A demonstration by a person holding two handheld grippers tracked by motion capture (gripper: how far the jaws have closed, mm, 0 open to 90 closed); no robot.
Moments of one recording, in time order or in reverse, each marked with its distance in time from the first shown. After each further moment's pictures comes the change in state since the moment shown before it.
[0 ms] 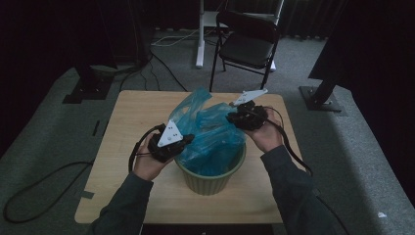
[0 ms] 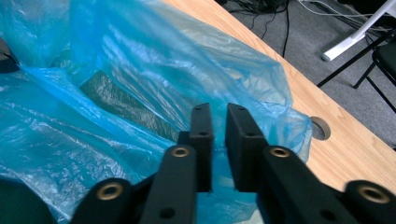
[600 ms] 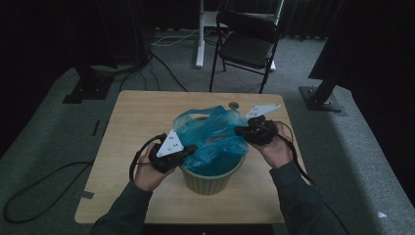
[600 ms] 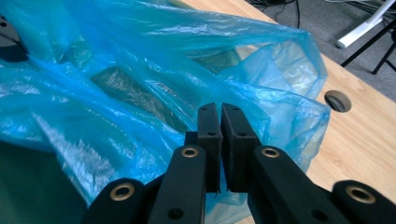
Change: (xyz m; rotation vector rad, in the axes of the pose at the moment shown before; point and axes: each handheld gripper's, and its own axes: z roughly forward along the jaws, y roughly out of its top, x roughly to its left) left arm -0.022 -0.009 -0.007 -0.012 -0.073 -0.023; right arm 0.012 -0.039 -0.020 -0.008 0.042 0.061
